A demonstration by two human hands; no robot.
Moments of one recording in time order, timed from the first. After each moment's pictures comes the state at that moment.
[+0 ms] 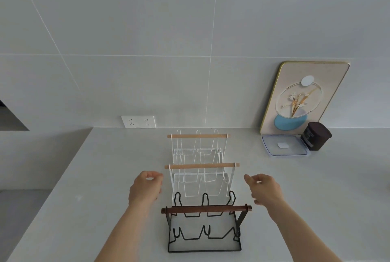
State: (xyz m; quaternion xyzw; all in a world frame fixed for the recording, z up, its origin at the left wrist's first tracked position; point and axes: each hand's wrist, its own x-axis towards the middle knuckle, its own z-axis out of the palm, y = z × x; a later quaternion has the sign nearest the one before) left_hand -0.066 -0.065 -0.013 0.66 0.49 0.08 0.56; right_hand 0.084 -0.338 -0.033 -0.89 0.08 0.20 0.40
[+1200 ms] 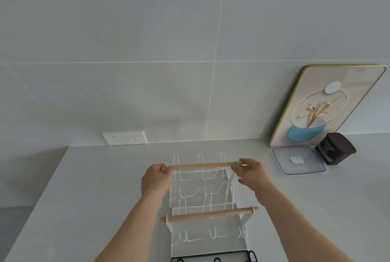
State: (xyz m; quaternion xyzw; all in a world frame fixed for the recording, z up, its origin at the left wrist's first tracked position) left_hand 0.111 0.014 -0.052 0.74 0.47 0.01 0.48; right_hand 0.235 -0.224 -0.059 -0.81 0.11 0.23 0.54
